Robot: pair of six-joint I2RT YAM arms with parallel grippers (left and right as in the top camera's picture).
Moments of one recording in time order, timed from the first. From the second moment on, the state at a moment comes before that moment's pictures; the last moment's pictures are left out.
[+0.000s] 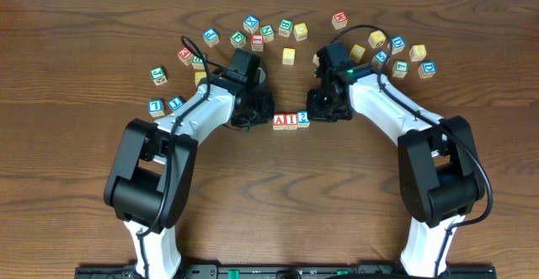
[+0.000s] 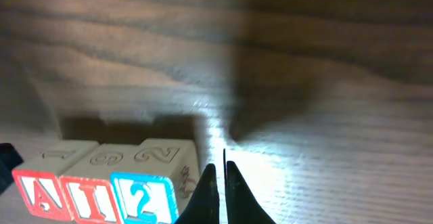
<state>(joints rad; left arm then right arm) -0.37 1.98 1.27 -0.51 0.36 -0.52 0.36 2.02 1.39 -0.70 -0.18 0.40</state>
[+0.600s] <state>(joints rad) -0.36 1.98 1.27 -0.46 0.33 -0.52 0.41 2.02 1.40 -0.53 -0.18 0.40</state>
